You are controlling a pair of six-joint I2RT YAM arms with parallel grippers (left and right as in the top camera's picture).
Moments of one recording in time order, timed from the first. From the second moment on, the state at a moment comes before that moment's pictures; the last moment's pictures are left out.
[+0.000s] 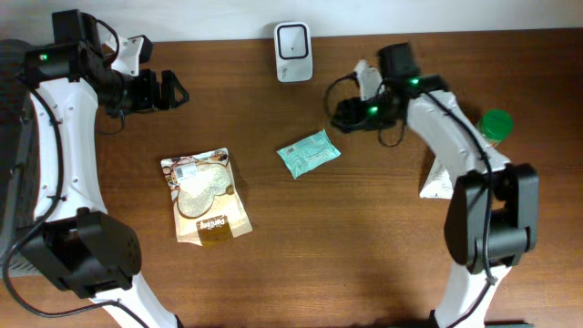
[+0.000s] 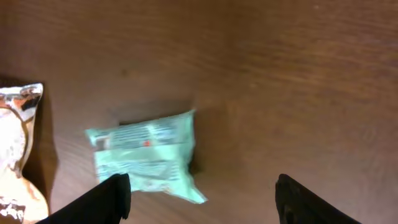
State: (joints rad) left arm 0.18 1.98 2.06 -1.30 0.44 0.14; right arm 0.15 2.03 1.61 -0.74 -0.42 0.02
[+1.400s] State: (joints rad) left arm 0.18 1.98 2.06 -1.30 0.44 0.13; right arm 0.23 2.40 1.65 -0.57 -1.03 0.08
